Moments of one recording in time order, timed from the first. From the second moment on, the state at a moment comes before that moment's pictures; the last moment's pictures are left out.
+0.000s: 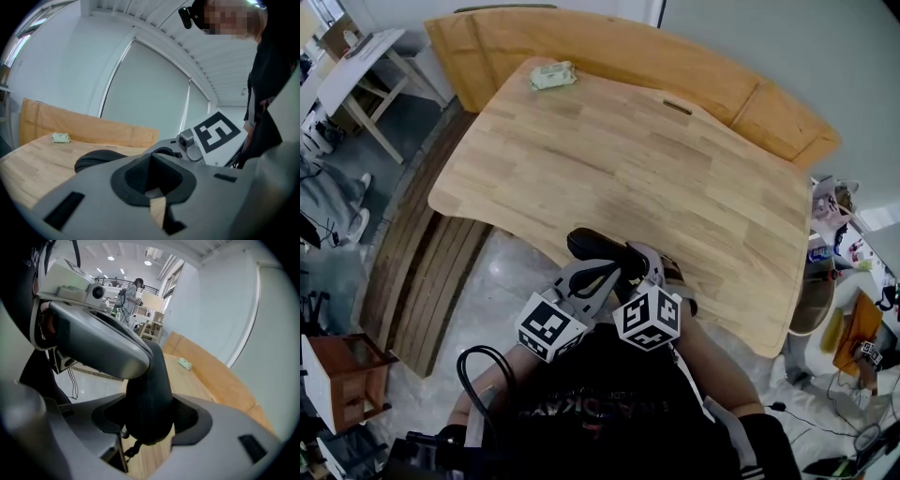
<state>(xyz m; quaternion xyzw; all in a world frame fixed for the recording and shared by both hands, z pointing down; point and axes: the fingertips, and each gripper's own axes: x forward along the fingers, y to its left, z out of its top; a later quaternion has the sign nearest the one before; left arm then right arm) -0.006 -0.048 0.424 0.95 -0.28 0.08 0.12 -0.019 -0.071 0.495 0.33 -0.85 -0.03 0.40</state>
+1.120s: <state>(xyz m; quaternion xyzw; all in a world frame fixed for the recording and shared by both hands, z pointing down) -0.060 -0.074 0.376 0.90 -0.20 -0.18 0.35 -0.043 -0.068 0.422 0.33 -0.90 -0.19 0.22</state>
